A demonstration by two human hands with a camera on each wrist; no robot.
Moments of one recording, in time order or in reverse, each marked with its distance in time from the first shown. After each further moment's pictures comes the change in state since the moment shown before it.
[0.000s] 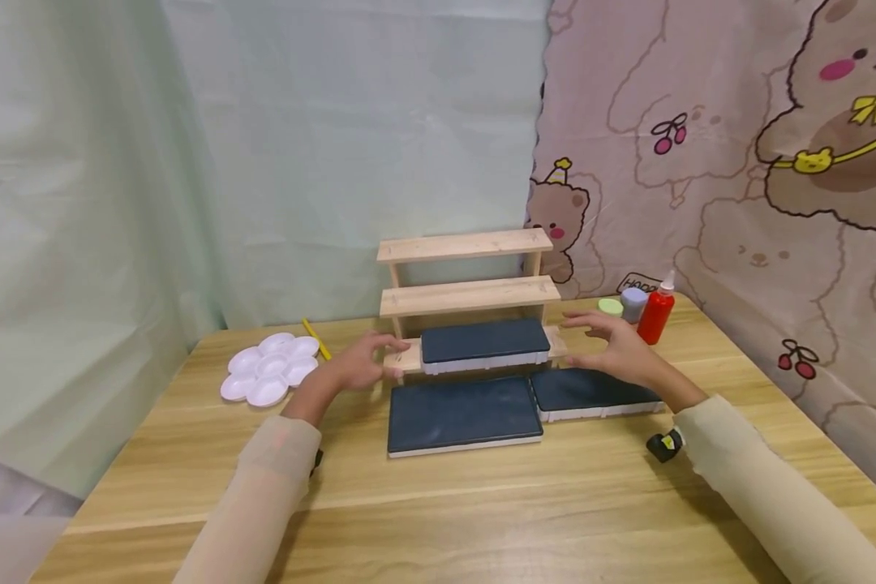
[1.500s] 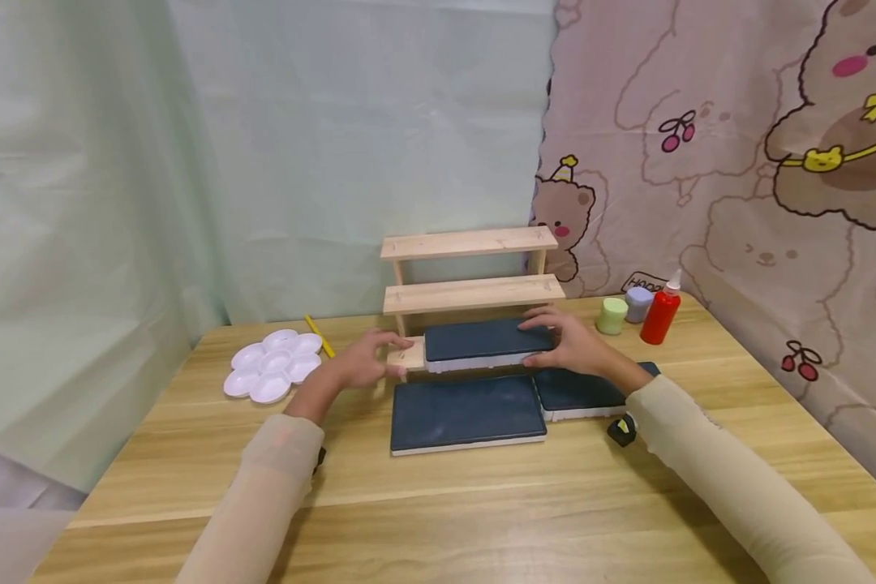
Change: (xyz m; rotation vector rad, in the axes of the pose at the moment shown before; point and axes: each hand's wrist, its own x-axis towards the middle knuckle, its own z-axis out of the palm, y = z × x) left_hand -0.003 -0.003 0.001 0.003 0.022 0.023; right_hand 0.048 -0.010 0.043 -0.073 -0.134 -0.006
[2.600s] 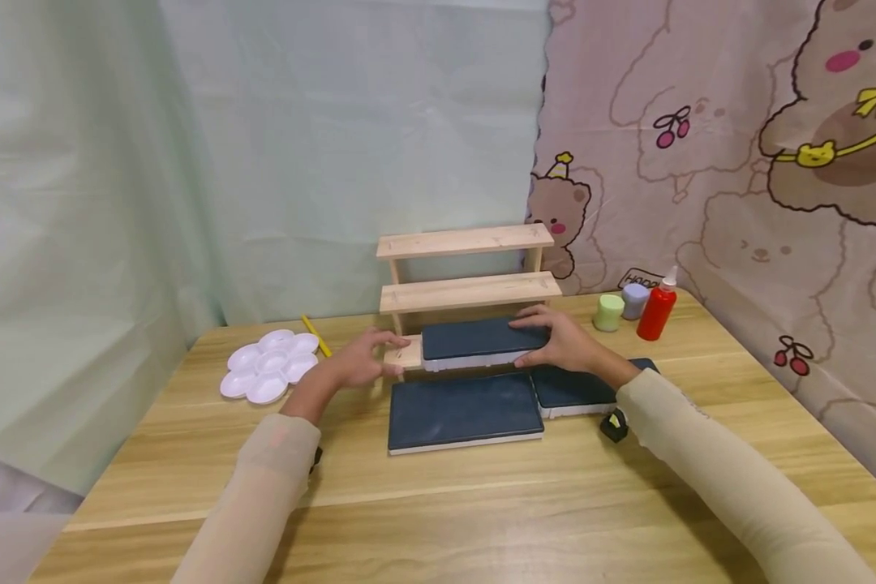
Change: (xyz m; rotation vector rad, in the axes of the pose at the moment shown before) left_hand -0.002 0.004 0.000 -0.025 -0.020 0.001; right_hand 0.004 0.000 0.006 -0.052 0.010 -0.009
